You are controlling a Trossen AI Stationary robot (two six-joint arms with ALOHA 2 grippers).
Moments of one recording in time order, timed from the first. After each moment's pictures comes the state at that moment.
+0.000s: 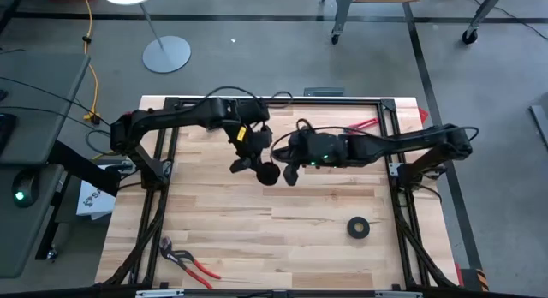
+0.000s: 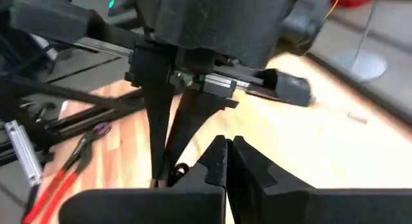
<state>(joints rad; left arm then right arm) 0.24 1.67 1.55 -0.98 0.73 0.16 0.08 1.52 1.26 -0.16 0.29 0.35</state>
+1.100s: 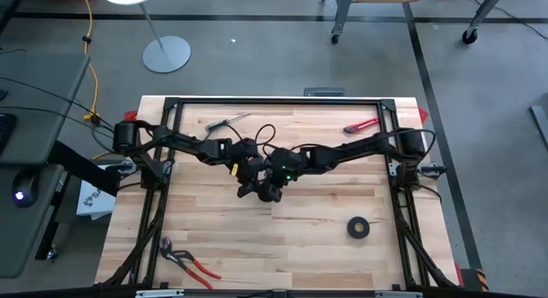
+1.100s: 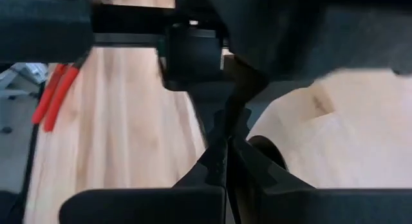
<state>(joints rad) 0.16 1.70 0.76 0.11 0.61 -0.26 0.00 1.93 1.26 -0.07 -0.17 0.45</state>
